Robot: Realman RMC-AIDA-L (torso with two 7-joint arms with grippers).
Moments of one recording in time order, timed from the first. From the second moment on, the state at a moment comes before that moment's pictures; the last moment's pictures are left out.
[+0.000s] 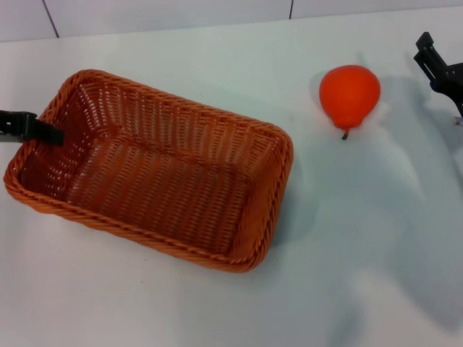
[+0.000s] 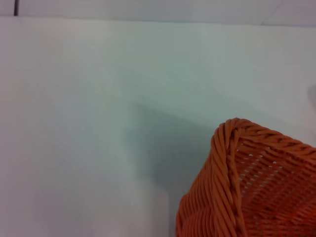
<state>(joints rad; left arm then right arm) -0.67 -2.00 0.70 1.00 2.55 1.57 -2.45 0.38 2.10 1.22 0.20 -2.61 -1.13 -2.77</state>
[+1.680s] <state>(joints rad) -0.58 -2.14 0.43 0.98 2.45 1.44 -2.48 0.40 2.09 1.22 0.20 -2.60 -1.12 -2.77</state>
